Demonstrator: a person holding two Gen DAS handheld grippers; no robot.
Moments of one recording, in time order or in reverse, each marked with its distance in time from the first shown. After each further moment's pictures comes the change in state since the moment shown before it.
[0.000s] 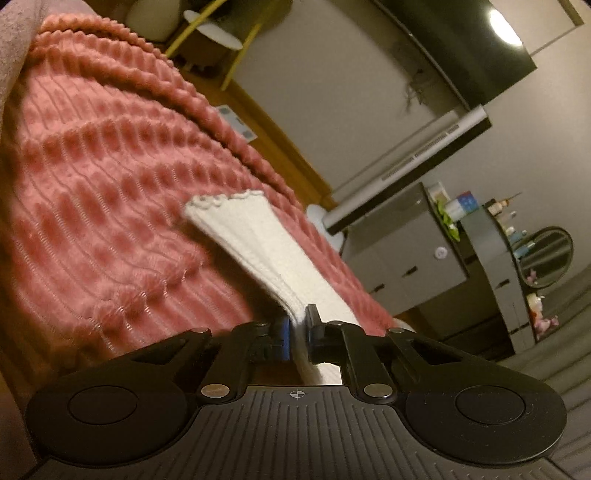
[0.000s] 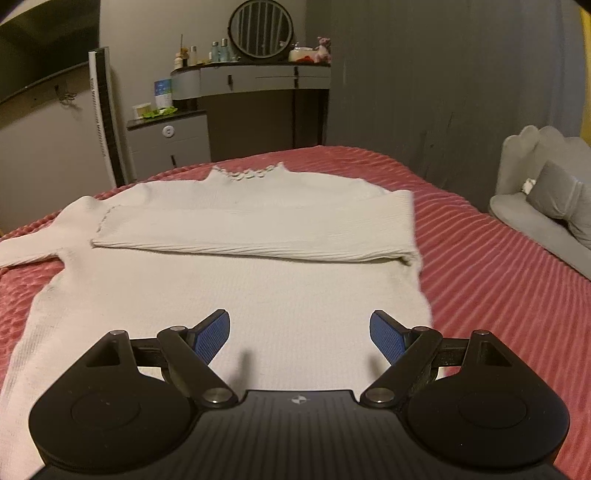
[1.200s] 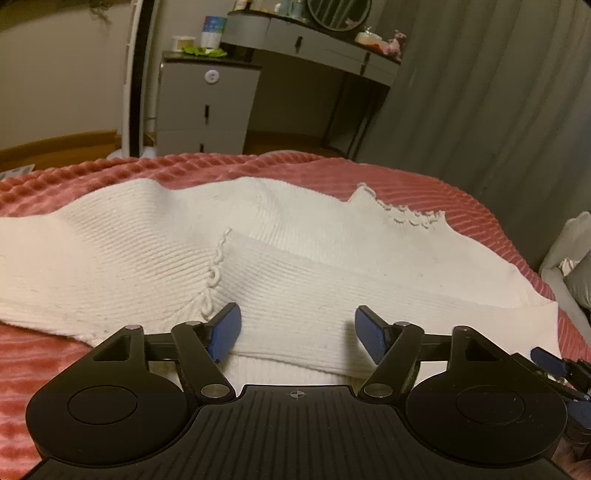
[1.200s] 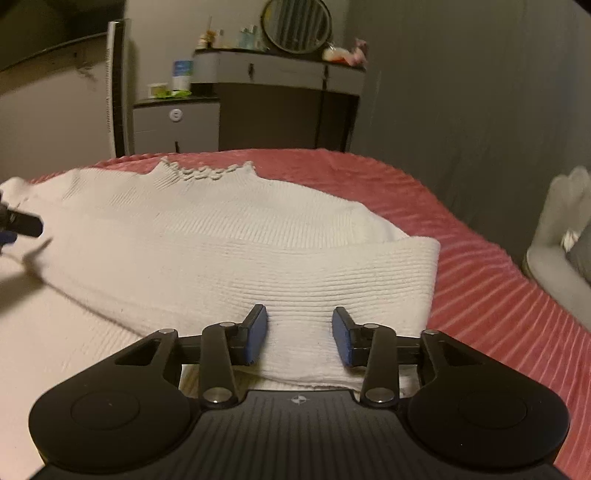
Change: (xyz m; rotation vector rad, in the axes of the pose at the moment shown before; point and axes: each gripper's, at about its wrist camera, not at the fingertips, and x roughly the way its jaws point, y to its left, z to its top) left arm 0.004 -0.236 -0.298 0.895 0.353 -0.207; right arm 0.148 -0.051 0.047 -0.182 -0.034 0.049
